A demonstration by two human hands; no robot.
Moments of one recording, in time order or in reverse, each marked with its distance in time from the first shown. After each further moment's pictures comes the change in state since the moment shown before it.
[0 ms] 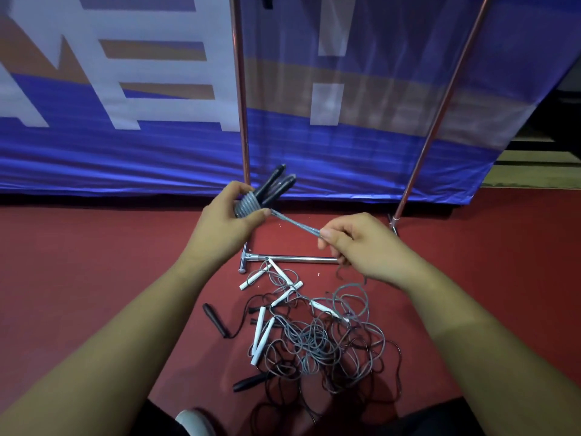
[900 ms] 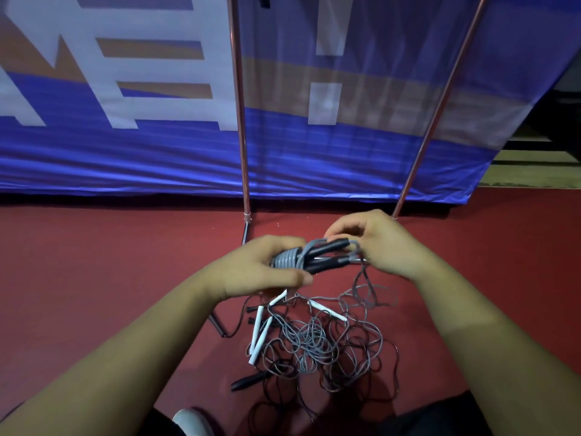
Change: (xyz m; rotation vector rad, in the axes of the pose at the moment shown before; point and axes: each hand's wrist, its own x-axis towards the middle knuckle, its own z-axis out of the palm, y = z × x) left_hand -0.032 0.015 0.022 -0.175 -0.801 0.097; right_hand 0.004 0.022 -0.019 0.048 -0.053 -0.086
